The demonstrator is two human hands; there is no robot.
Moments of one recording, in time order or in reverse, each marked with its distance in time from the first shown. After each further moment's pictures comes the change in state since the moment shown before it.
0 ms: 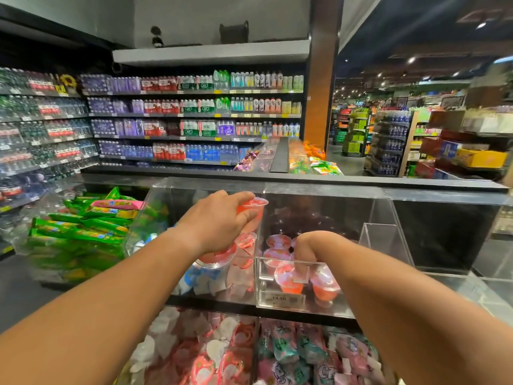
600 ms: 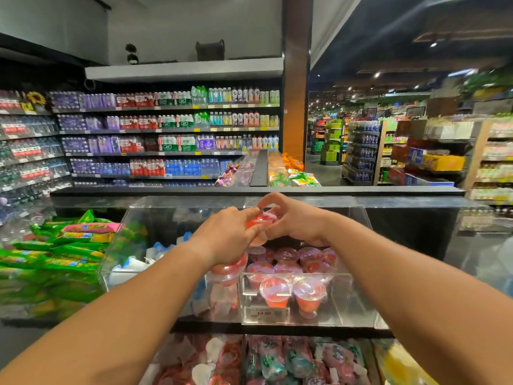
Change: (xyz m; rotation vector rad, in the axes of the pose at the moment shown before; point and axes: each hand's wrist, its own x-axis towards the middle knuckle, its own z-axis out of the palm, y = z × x) left_hand 0.027 0.035 0.016 -0.051 -0.086 0.099; right_hand -0.094 0.014 -0.038 0.931 0.403 -0.548
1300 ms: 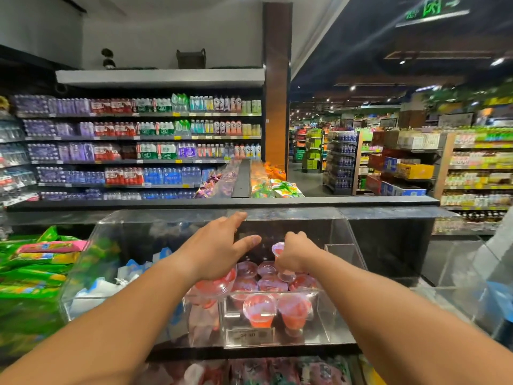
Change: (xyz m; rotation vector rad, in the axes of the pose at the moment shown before) left_hand 0.015 0.003 0.006 -0.141 0.023 0.061; right_hand 0.027 0.077 -0.001 -0.537 0.253 0.496
